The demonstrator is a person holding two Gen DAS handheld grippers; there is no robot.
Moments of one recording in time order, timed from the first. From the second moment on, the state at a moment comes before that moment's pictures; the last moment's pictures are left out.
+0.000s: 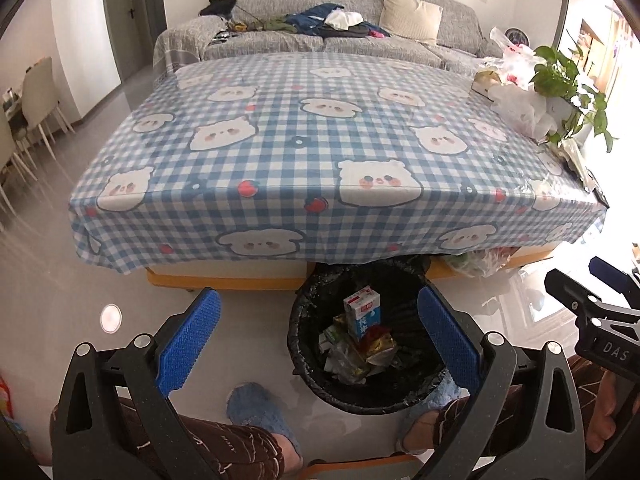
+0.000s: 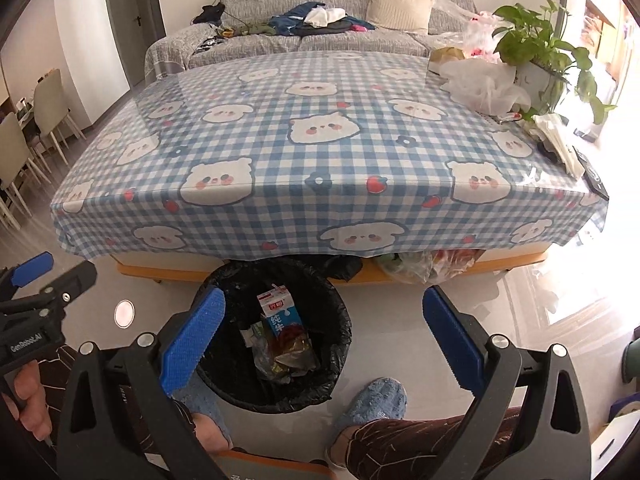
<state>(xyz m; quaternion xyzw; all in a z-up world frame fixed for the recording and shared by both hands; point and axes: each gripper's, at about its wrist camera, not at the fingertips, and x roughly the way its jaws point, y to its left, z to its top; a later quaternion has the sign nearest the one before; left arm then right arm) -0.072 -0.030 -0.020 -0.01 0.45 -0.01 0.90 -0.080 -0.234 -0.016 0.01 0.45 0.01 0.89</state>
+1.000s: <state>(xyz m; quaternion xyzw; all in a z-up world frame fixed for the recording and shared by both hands) -0.071 -0.029 -0.024 -0.01 0.45 -0.01 0.89 -0.078 -0.235 -0.016 0.01 0.45 0.01 0.90</state>
